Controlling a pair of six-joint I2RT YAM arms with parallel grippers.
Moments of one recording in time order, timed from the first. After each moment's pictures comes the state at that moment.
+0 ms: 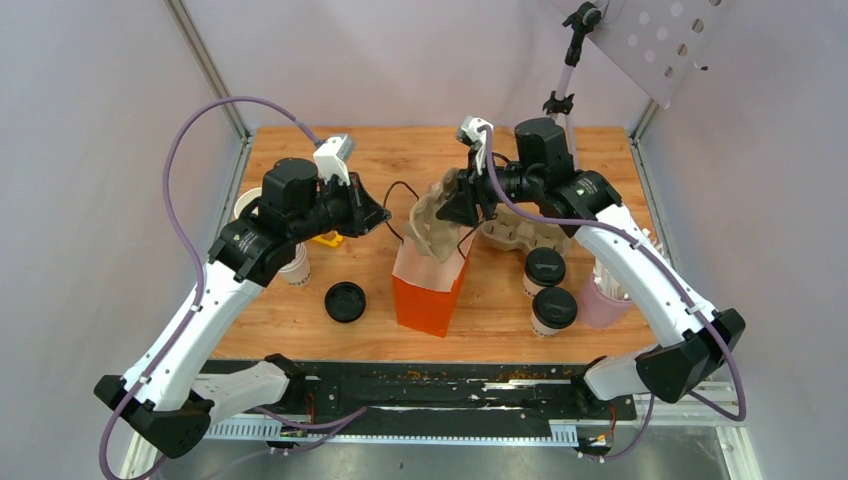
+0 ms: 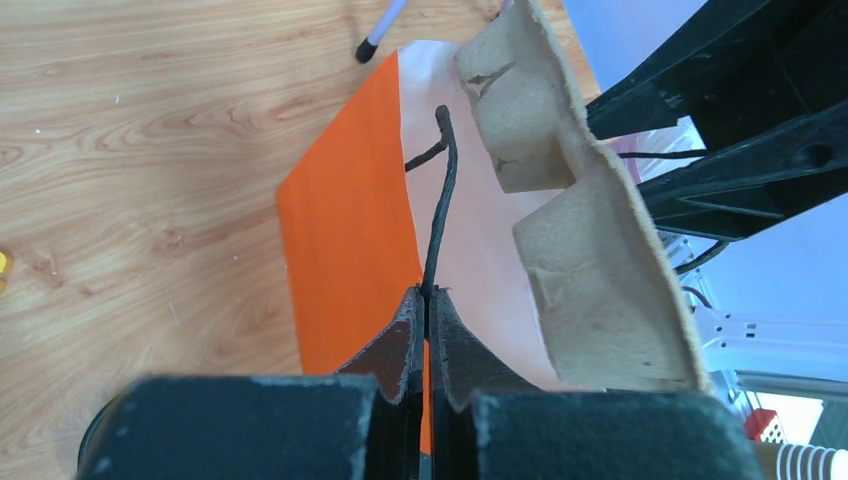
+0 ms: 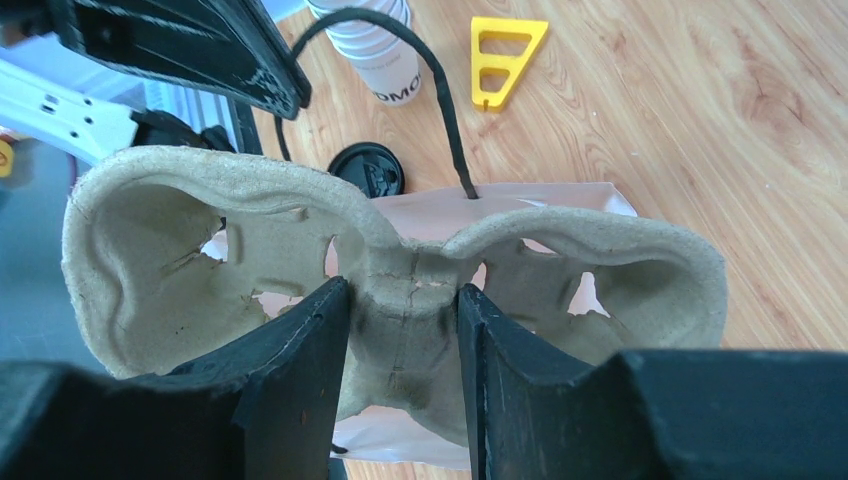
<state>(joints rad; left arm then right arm) -0.56 1.06 1.32 -0.66 0.21 -0.49 0.56 1.40 1.55 -0.60 -0.68 -0.06</state>
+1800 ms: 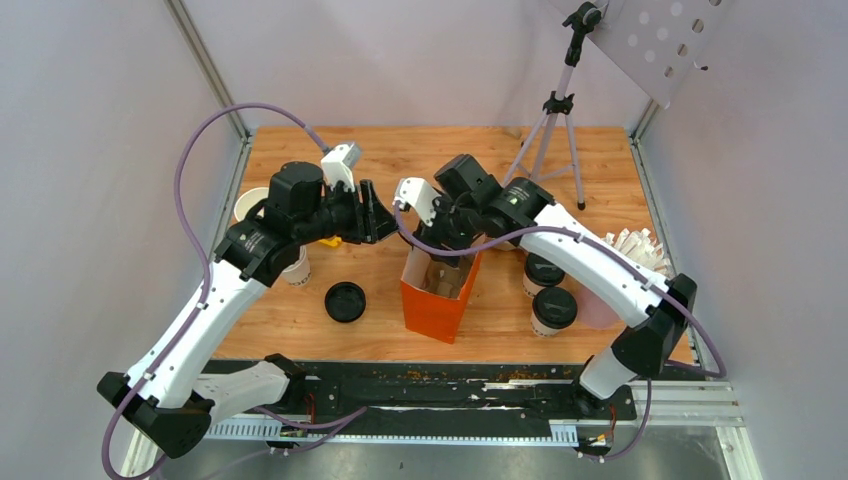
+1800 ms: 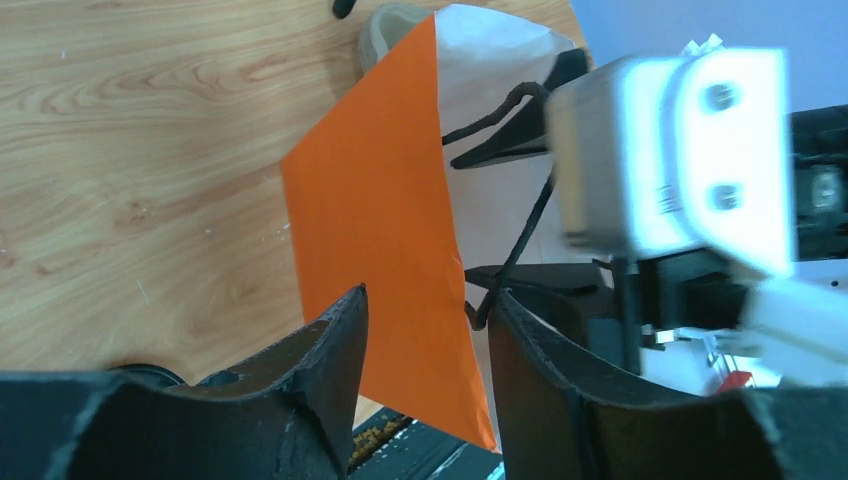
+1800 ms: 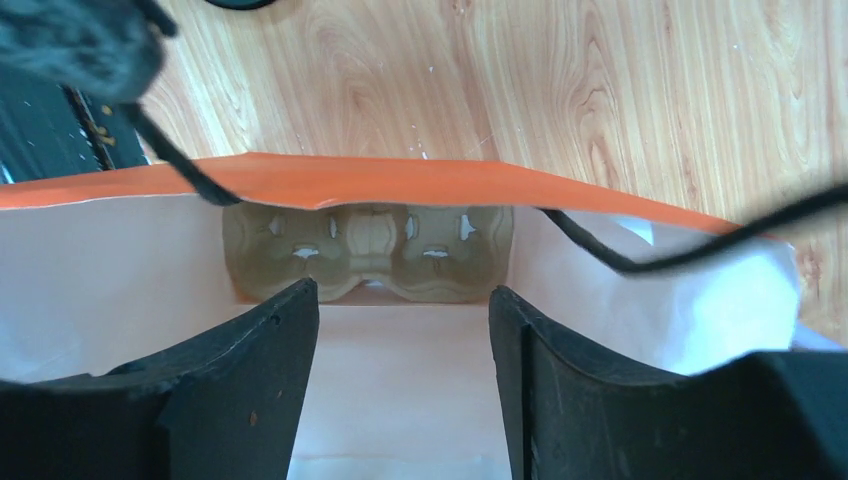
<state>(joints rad) -0.56 1.07 1.28 -0.66 0.28 -0.50 0.86 1.60 1.68 -0.98 -0.15 -0.42</state>
